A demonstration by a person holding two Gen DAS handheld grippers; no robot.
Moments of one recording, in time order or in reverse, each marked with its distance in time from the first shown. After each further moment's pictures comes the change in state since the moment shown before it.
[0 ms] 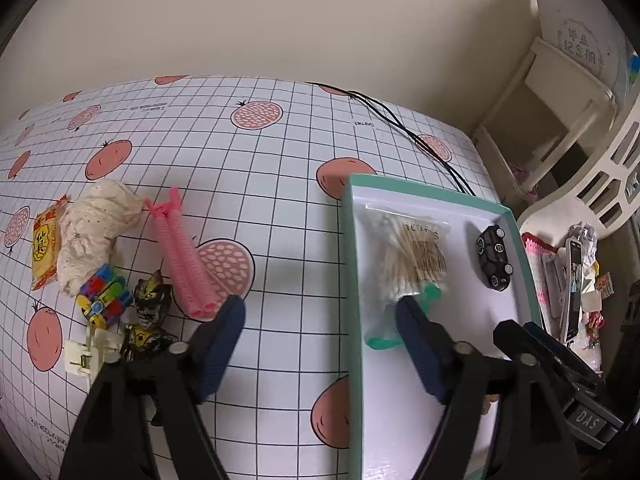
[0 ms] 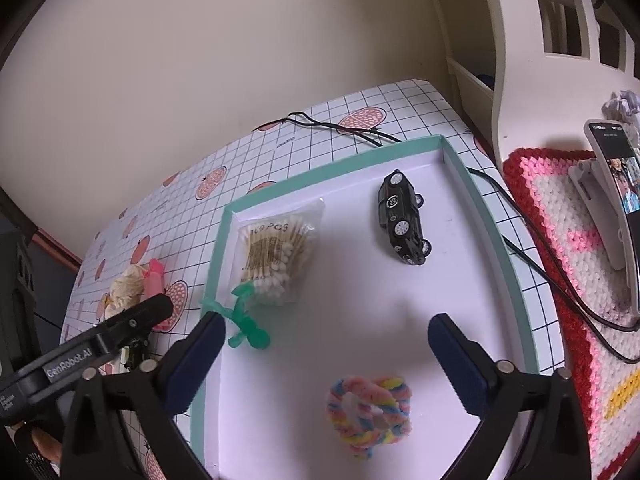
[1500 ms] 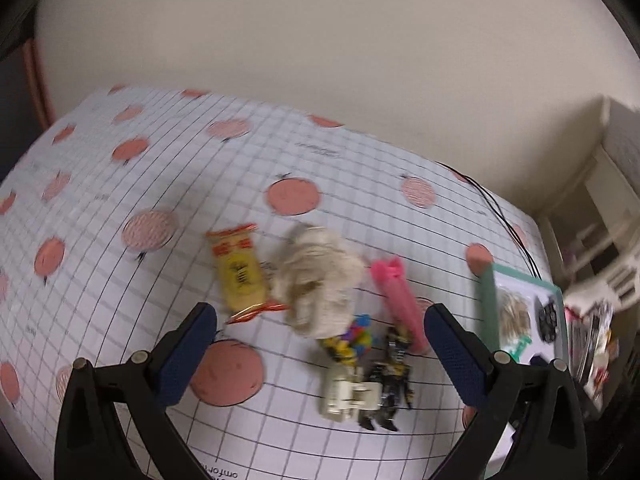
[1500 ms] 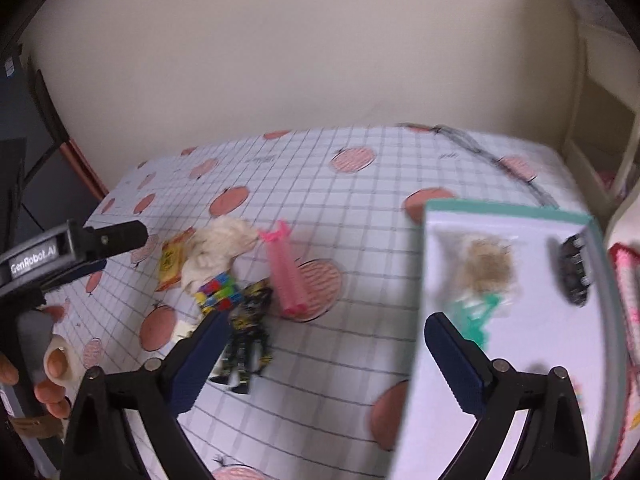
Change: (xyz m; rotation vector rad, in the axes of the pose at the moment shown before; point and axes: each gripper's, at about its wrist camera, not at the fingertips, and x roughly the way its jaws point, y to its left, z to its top) left arm -0.089 0.182 0.023 -0.207 -0.110 0.116; right arm 0.025 0.189 -0.034 -0.307 0.006 0.039
